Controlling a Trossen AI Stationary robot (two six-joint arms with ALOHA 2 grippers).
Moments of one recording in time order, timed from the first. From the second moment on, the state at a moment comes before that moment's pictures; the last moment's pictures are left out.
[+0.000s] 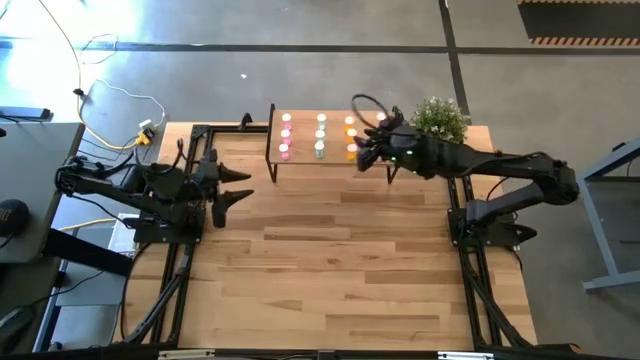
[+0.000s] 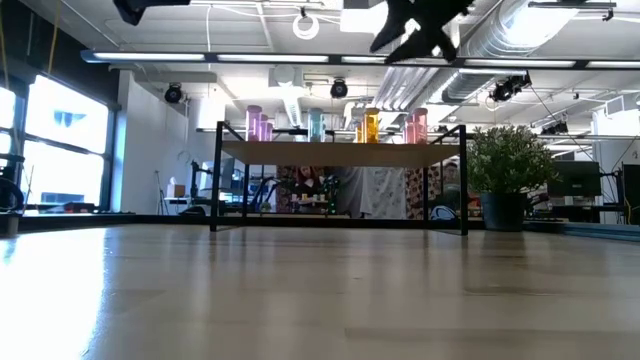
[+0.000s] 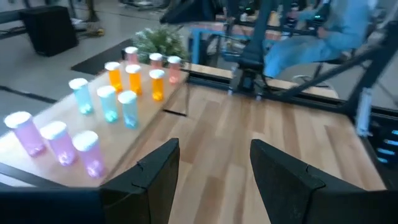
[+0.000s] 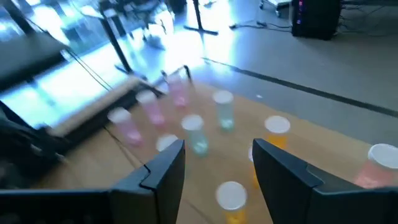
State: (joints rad) left arm -0.11 0.64 0.81 -0.47 -0.47 -0.21; right arm -0.19 1.26 1.12 -0.26 0.50 0.42
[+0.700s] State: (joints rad) left arm -0.20 0.08 0.15 -0.18 -0.44 -0.15; right arm 0.03 0.97 1.12 -0.25 0.47 0.23
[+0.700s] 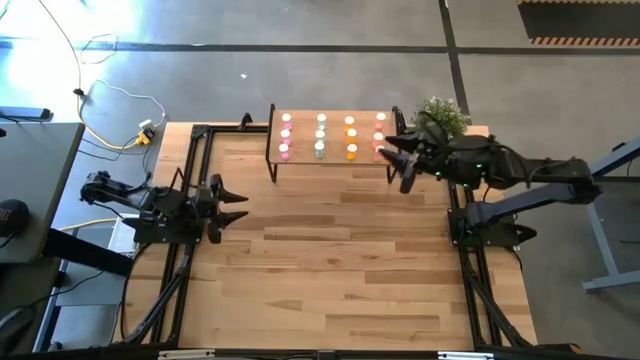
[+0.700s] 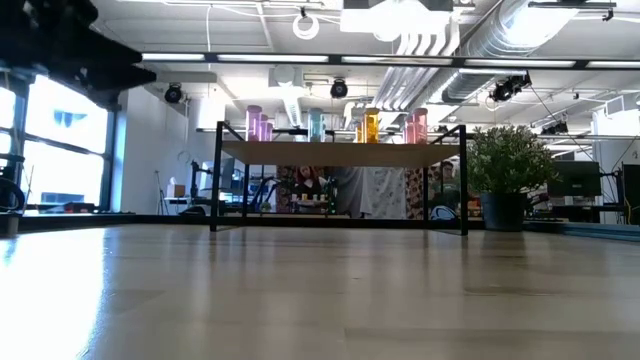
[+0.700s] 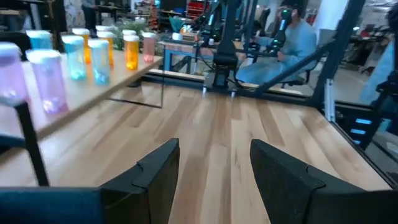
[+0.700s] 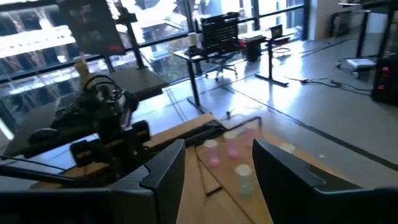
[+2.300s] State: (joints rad) left arm -0.06 0.01 0.08 -0.16 -0.53 -0.12; right arm 0.01 0.06 0.02 0.18 0.63 0.17
